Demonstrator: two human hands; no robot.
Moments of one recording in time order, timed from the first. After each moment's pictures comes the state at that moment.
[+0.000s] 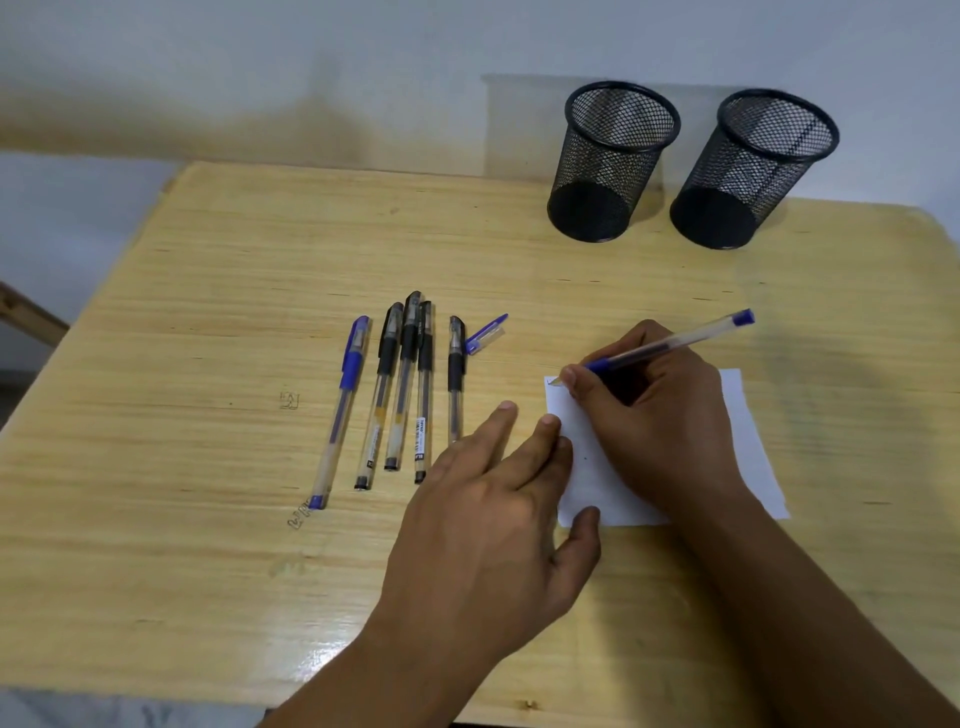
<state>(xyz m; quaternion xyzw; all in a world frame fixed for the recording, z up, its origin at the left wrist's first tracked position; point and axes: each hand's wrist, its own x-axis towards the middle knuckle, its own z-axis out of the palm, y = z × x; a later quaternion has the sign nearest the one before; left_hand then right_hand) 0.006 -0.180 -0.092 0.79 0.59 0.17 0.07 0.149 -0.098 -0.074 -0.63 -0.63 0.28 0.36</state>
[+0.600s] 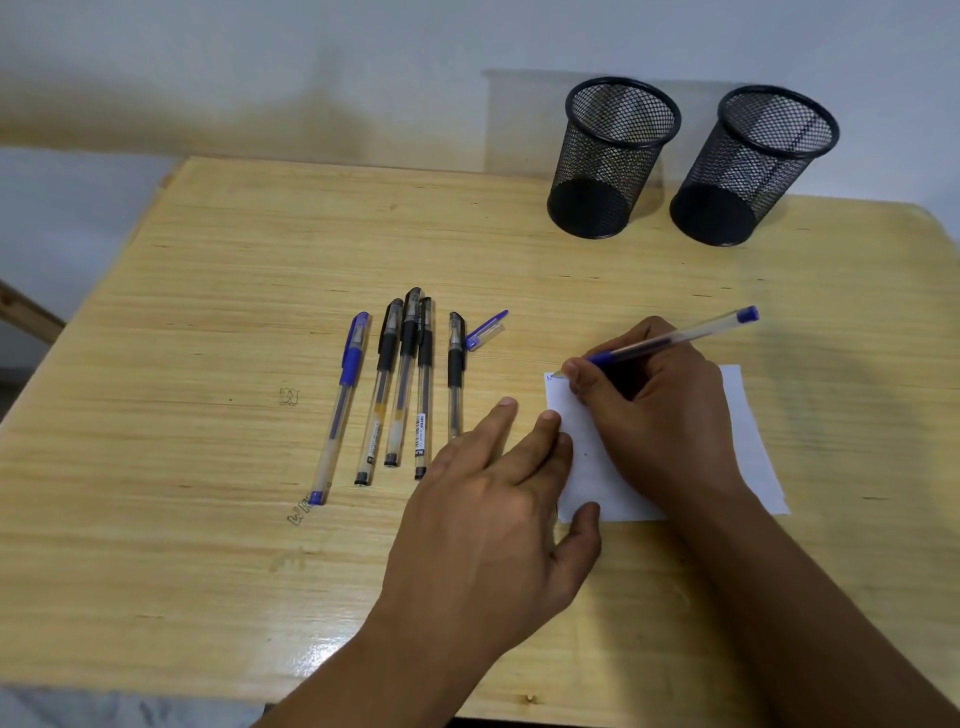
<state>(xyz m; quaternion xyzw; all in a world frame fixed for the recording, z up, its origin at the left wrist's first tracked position) 0.007 -0.180 -0.093 0.78 0.59 0.17 0.07 0.150 -0.099 -0.075 -0.63 -0.64 0.26 0.35</state>
